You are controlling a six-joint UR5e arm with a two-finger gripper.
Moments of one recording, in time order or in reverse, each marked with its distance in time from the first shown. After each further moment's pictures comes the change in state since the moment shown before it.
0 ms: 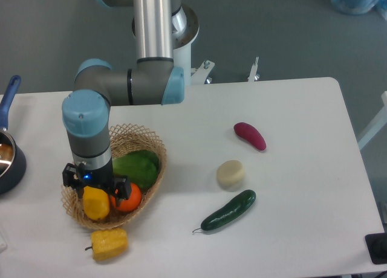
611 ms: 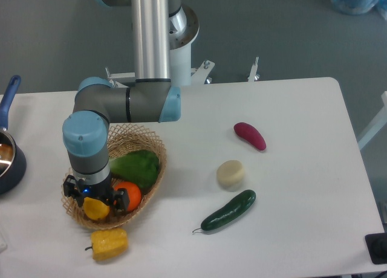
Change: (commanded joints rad) arm -0.014 -0.051 0.008 0.003 0.002 0.008
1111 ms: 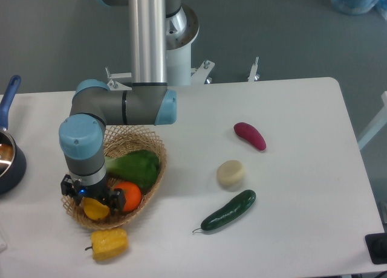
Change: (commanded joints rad) arm -0.021 -0.012 -0.012 -0.002 0.006 -0.002
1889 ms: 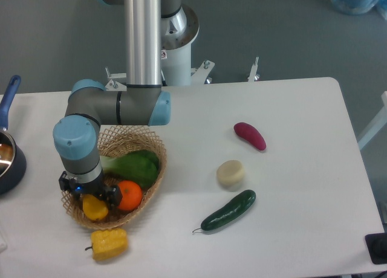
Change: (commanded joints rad) arm -0.020 0.006 -0.026 0.000 0.035 -0.006
